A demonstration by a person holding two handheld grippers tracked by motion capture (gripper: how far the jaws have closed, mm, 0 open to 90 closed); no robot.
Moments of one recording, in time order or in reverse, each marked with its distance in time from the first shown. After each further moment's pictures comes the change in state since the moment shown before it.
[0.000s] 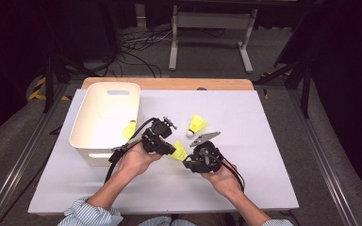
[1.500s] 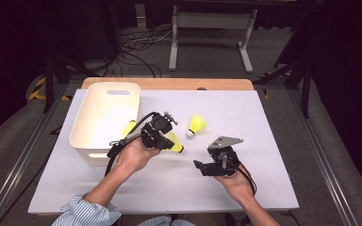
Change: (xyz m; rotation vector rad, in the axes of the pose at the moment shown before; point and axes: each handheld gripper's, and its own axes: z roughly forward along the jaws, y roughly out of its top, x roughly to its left) left arm -0.004 0.011 -0.021 0.006 0.041 0.042; right arm -0.019 -0.035 -0.025 -0.161 -0.112 0.070
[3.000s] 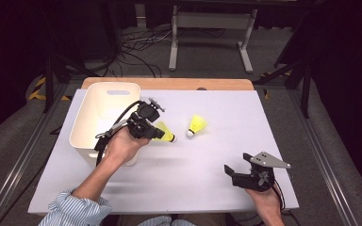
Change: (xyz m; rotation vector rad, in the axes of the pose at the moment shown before) left arm 0.025 -0.003 -0.038 -0.055 0.013 -0.076; right arm -0.038 -0.078 -0.055 -0.247 -0.154 0.138
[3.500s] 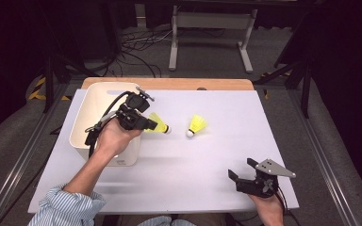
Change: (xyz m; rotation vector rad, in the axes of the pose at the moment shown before) left arm 0.019 0.001 -0.026 -0.051 0.008 -0.047; right arm -0.007 -0.024 -0.006 -0.046 -0.013 0.015
